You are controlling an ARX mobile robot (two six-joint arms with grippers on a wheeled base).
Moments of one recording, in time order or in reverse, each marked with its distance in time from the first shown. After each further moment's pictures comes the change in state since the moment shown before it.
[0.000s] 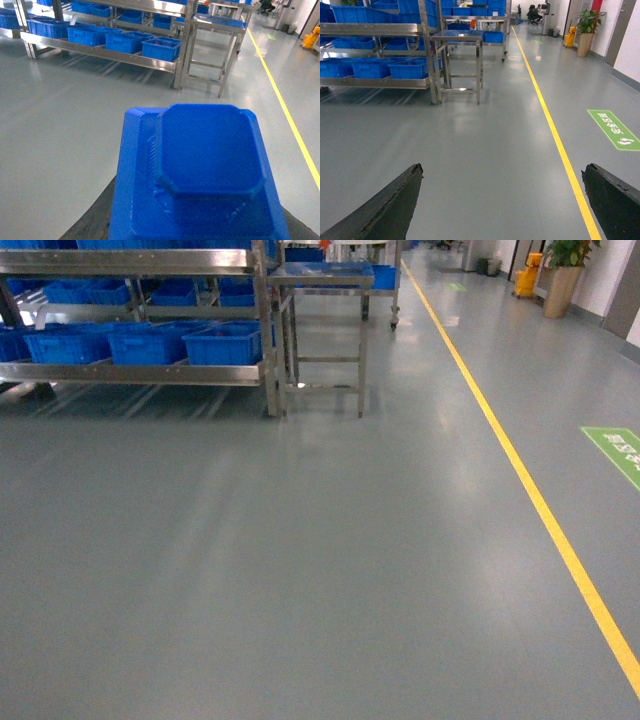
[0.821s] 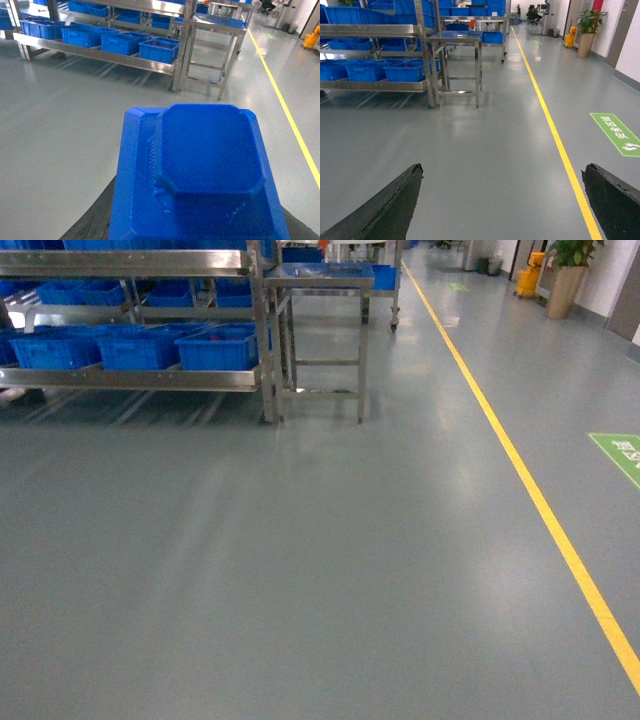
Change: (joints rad) left arm 0.000 0.000 0.000 -0.001 0.000 0.000; right arm 0.000 0.000 0.000 -0.002 0.000 0.000
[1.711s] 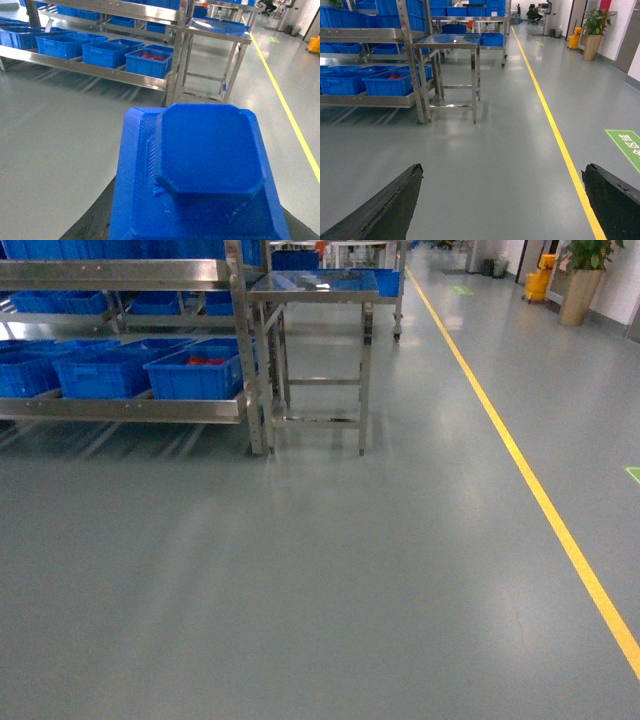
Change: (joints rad) left arm 0.000 0.000 0.000 0.002 0.000 0.000; right arm 0.000 0.000 0.000 0.000 0.000 0.000
